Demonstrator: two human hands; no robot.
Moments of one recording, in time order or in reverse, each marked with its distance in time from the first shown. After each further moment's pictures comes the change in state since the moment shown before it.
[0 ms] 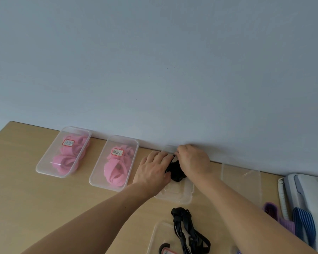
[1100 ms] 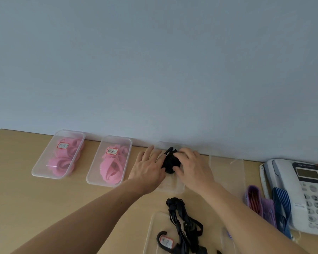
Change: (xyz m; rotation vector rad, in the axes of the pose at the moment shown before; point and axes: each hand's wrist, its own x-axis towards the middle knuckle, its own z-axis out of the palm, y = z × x) left_hand -0.009 0.004 -0.008 0.133 -0.113 0.089; right_hand -0.062 0.012 -0.005 0.135 -0.047 0.061
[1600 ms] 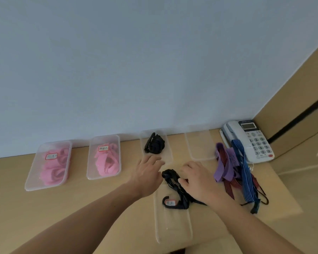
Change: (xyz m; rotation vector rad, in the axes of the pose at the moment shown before) left_hand -0.081 0.010 -0.026 -0.163 -0.003 0.341; right_hand -0.142 -0.064 -0.017 -0.049 -0.077 0.309
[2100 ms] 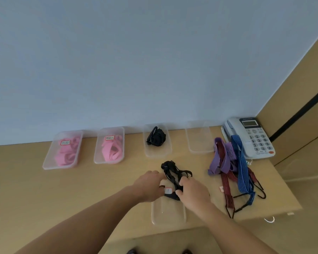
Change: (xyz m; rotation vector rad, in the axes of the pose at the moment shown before) left_hand -0.046 0.050 0.012 -0.071 -0.403 -0.161; right_hand -0.050 -0.005 0.054 0.064 -0.134 0.228
